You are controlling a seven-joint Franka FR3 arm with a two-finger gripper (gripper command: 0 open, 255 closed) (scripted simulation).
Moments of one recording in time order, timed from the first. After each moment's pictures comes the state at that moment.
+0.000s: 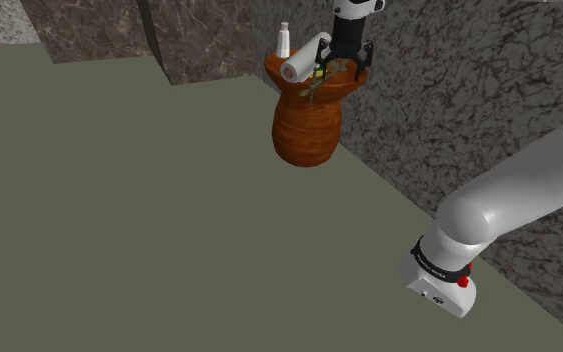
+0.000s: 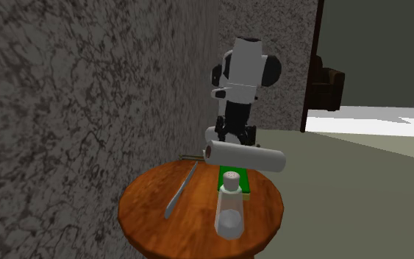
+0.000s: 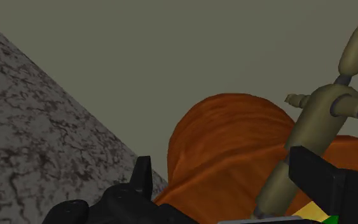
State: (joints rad) arm -0.24 -0.30 0.12 -1.98 -0.08 1.70 0.85
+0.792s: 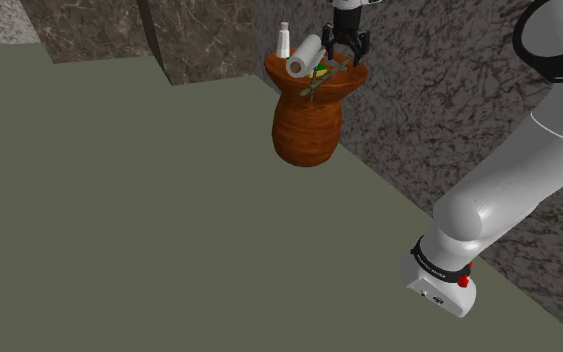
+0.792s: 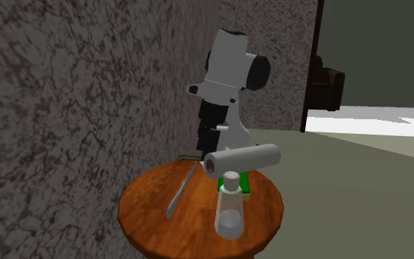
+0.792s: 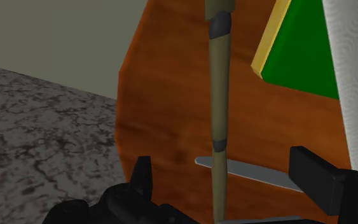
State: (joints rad) arm -0.34 -0.06 0.11 -1.72 -0.23 1.70 1.29
